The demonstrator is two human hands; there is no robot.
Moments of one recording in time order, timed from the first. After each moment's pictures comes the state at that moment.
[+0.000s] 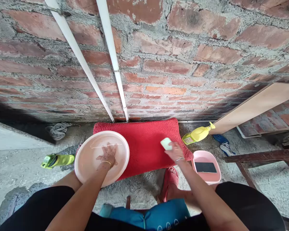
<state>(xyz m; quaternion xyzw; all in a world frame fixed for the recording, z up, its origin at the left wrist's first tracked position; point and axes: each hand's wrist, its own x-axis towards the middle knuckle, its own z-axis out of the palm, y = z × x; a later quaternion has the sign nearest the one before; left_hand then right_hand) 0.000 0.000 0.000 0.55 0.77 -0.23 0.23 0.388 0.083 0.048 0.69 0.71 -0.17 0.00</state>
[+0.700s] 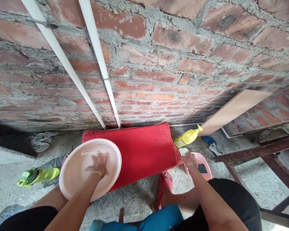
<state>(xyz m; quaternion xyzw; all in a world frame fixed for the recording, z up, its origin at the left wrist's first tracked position) 0.002 -0.002 -0.001 0.55 0.78 -0.23 0.19 0.507 0.086 0.054 0.85 0.51 -0.14 0.06</state>
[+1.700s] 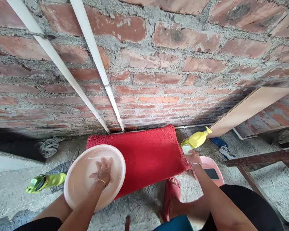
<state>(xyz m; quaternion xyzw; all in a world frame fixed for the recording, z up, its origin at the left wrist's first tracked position) -0.004 -0.001 -0.008 0.54 0.78 -0.24 0.22 0.503 0.124 0.031 0.86 0.48 -0.18 0.01</state>
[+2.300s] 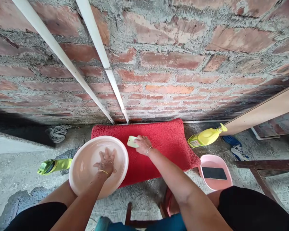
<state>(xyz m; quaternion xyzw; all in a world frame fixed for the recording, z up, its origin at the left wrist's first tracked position) 0.000 0.001 0.005 0.55 0.76 -0.26 0.24 0.204 0.142 0.025 0.40 0.89 -0.23 0.04</state>
